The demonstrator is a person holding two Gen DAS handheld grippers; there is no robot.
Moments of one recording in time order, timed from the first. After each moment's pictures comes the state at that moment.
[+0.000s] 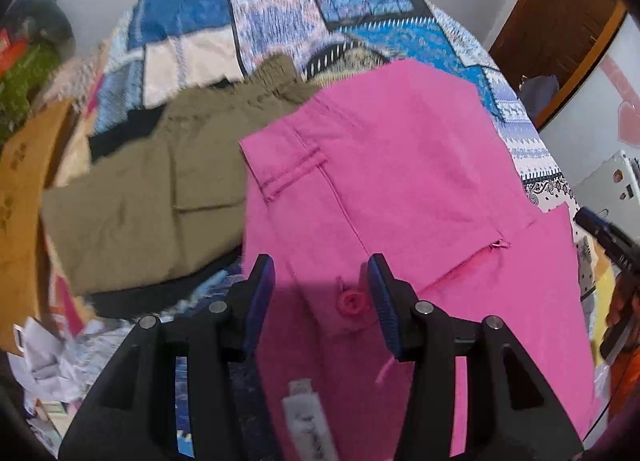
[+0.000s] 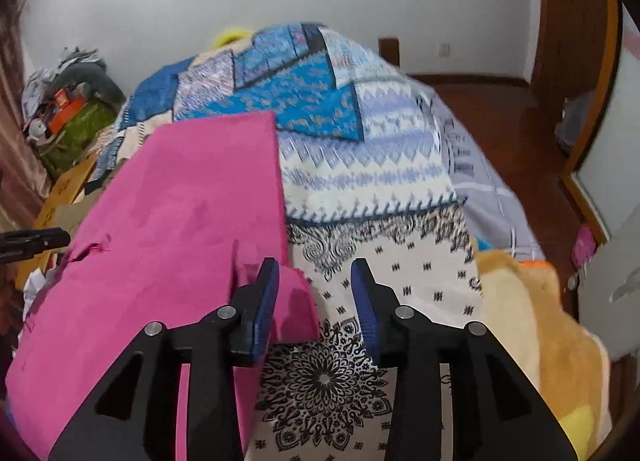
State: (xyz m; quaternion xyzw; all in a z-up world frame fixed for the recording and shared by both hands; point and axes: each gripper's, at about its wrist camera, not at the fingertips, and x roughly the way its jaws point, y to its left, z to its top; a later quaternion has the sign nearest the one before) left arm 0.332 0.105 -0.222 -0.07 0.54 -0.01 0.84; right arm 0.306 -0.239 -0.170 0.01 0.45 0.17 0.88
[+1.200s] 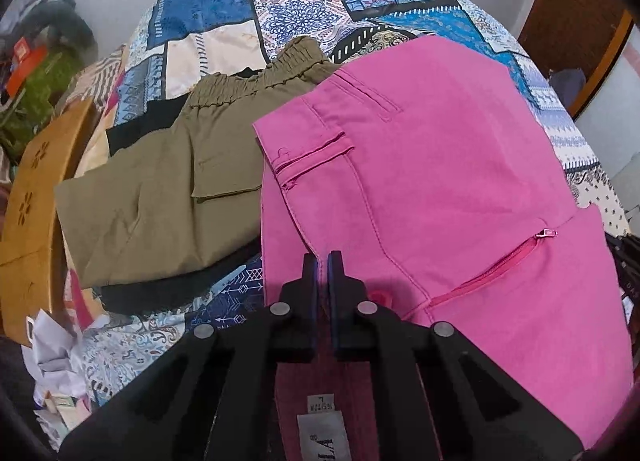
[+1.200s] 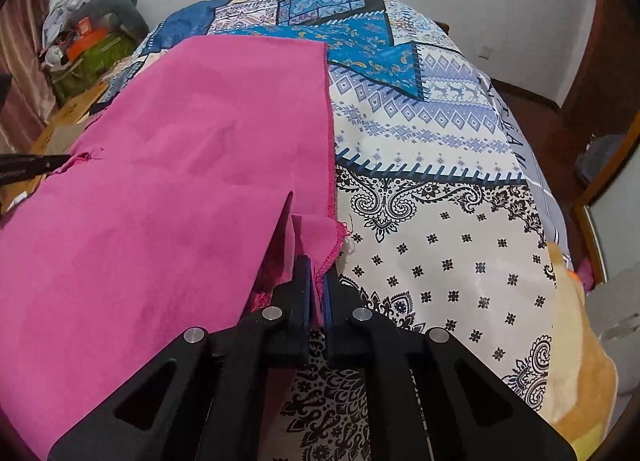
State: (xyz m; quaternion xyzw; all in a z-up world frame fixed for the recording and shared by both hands) left arm 0.325 0.101 -0.243 -0.02 0.53 0.04 0.85; right arm 0.295 -0.200 -0.210 -0.08 0.47 0.22 0.85
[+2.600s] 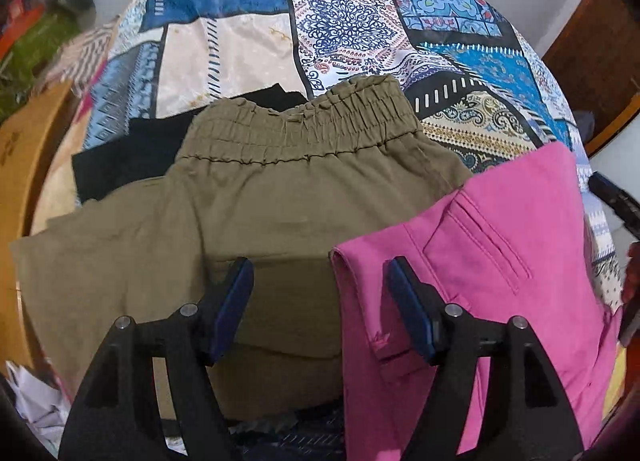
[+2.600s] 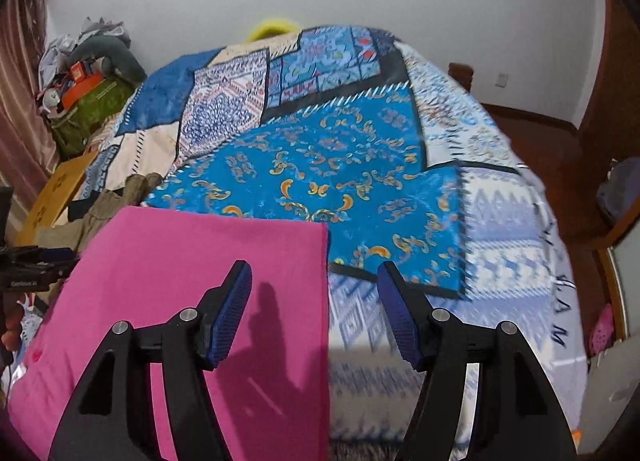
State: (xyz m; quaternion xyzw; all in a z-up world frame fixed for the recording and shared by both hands) left arm 0.427 0.182 -0.271 -0.11 0.54 0.04 0.83; right arm 0.456 -0.139 -0.186 -0.05 0.43 0.24 0.87
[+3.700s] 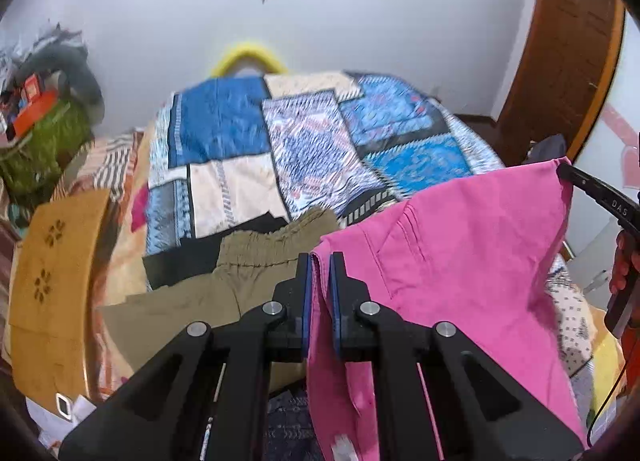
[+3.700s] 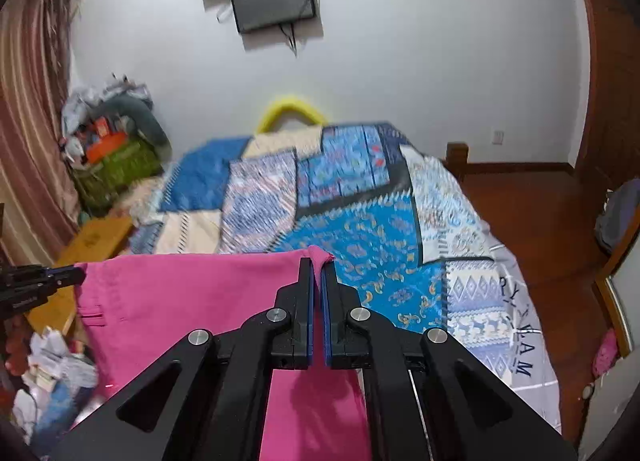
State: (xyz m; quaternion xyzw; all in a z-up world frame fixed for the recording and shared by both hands) left arm 0.360 0.147 -0.112 -0.04 0.40 0.02 0.92; right arm 0.406 -0.147 -0.064 0.00 0.32 0.26 0.91
